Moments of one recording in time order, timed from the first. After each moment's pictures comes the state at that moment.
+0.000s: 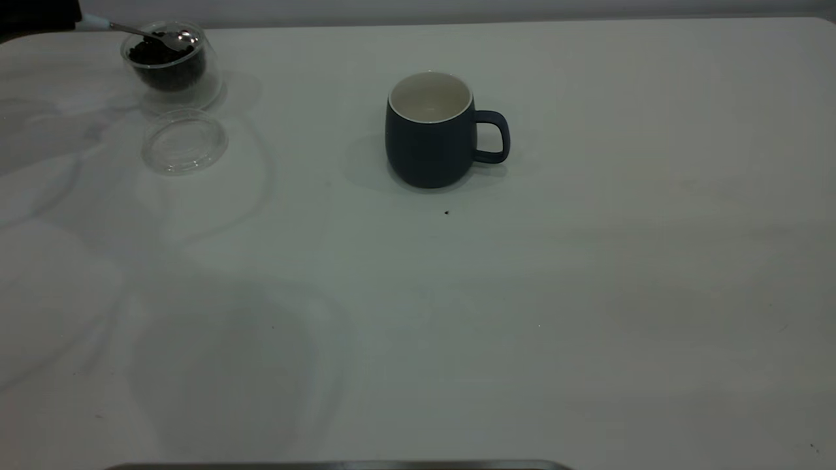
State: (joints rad) left arm 0.41 2.51 -1.72 -1.37 0.83 1.26; right arm -0.07 -0.02 -0.49 0.14 1.16 -0.23
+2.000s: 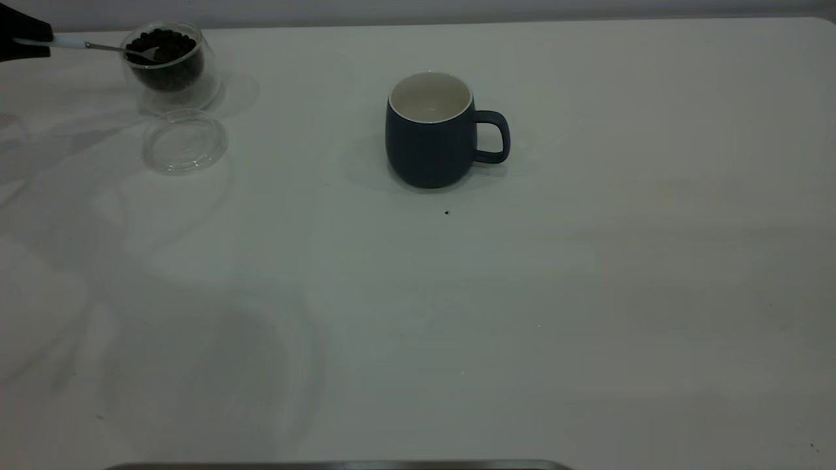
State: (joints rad) left arm 0.48 2.51 -1.72 -1.24 1.01 0.79; right arm -0.07 -0.02 -0.49 0.14 1.16 -0.23
